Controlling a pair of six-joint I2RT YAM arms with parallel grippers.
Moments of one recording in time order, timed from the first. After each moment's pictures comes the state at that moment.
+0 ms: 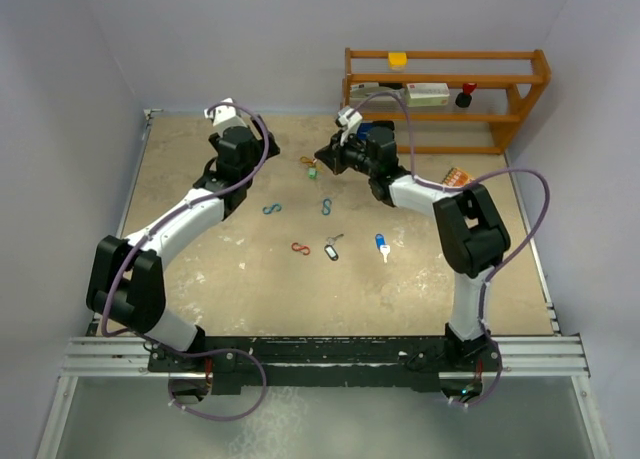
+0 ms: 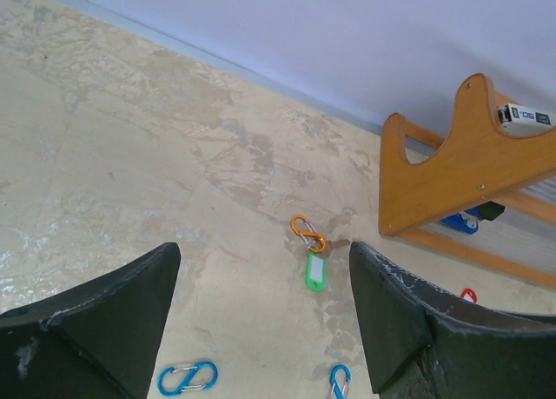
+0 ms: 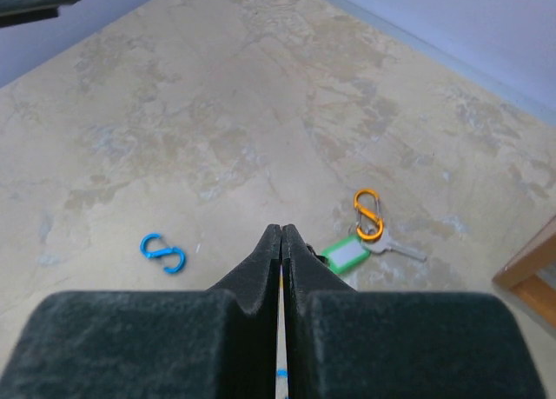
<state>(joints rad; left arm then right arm) -0.40 1.53 1.11 0.14 -0.44 -0.55 0.45 1.94 1.24 0.55 -0.47 0.08</state>
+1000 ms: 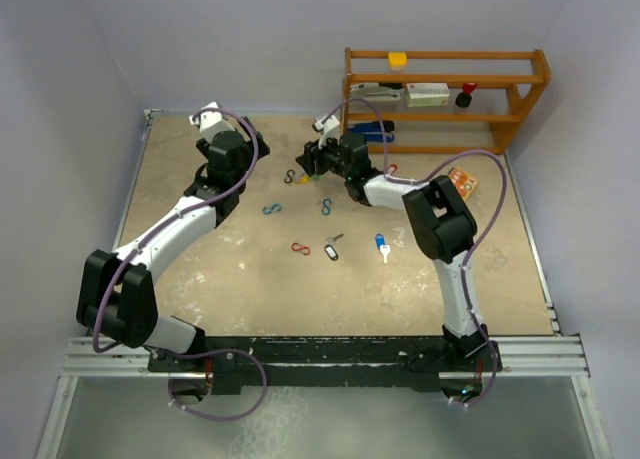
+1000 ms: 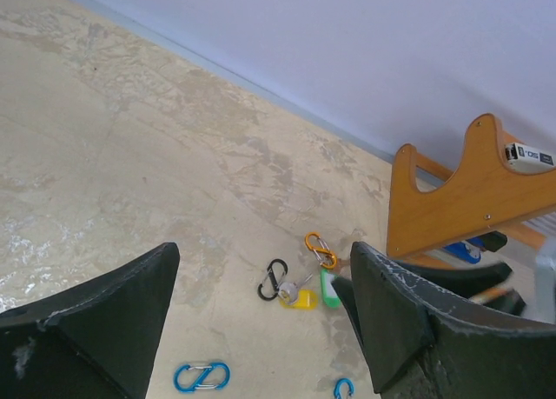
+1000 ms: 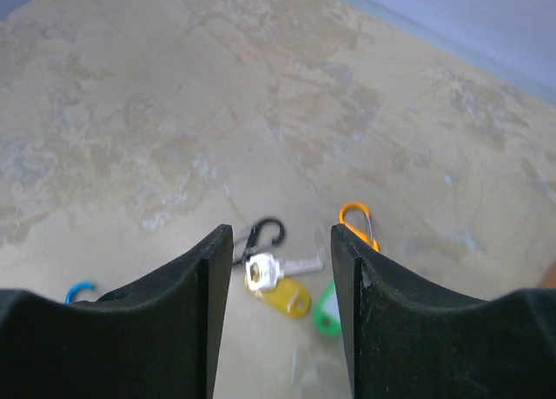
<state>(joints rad) -0.38 1.44 1.05 0.14 -0.51 -0.58 0.53 2.24 1.51 0.56 -0.27 0.05</state>
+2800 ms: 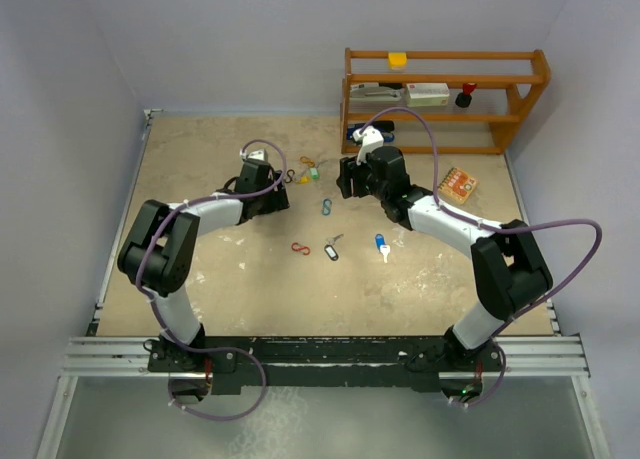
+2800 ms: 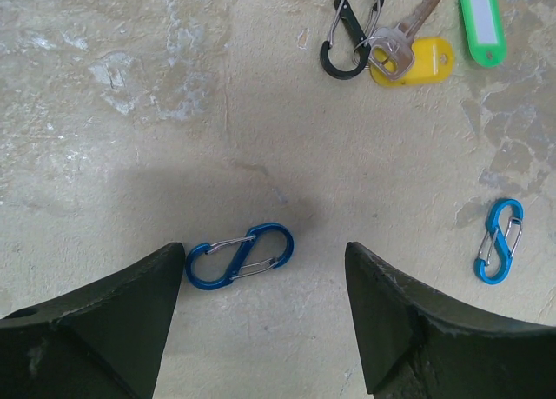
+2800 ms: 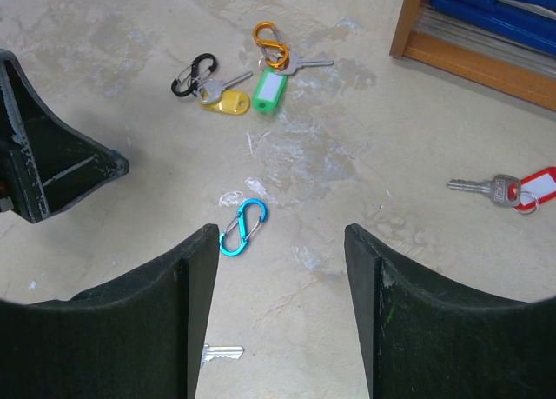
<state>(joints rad) -0.38 1.79 1.00 0.00 -0.13 -0.52 0.51 1.63 1.04 0.15 0.01 0.13</state>
